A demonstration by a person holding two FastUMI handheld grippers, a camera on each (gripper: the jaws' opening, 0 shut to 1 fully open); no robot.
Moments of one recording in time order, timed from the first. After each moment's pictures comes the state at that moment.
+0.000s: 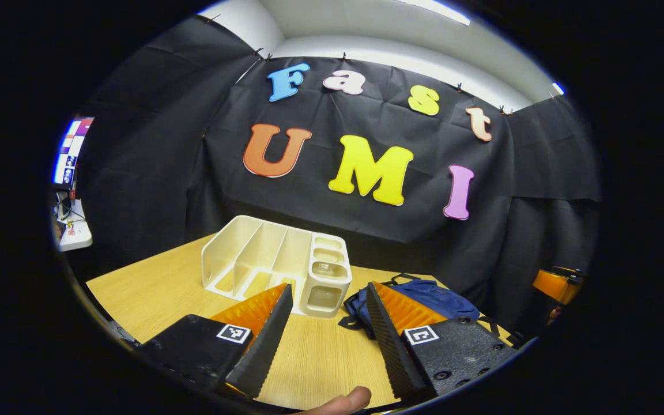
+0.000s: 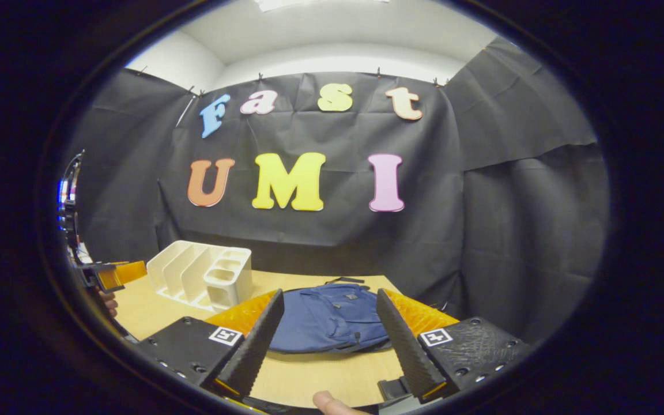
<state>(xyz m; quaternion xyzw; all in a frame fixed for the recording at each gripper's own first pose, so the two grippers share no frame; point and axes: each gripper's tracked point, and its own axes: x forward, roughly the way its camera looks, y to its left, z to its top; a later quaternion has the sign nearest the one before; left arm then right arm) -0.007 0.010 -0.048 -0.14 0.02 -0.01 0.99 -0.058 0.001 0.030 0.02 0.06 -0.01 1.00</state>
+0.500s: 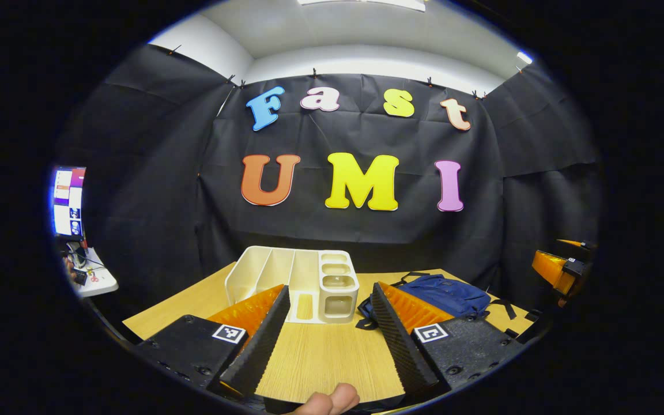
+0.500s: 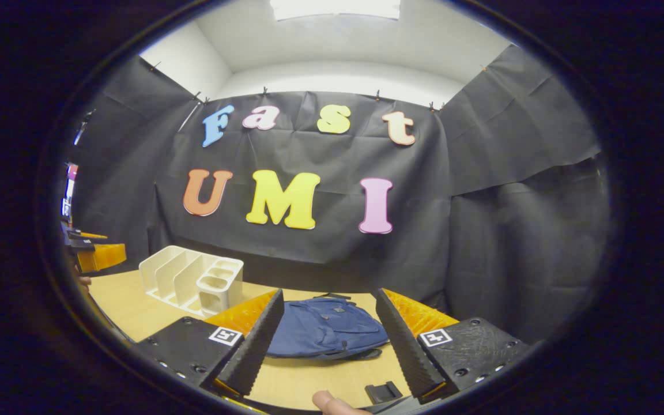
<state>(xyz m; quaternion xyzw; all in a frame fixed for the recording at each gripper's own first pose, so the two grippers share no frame) -0.041 0.024 -0.028 -0.05 0.01 0.02 1.00 -0.073 0.002 0.028 -0.02 0.02 -0.04 1.00</state>
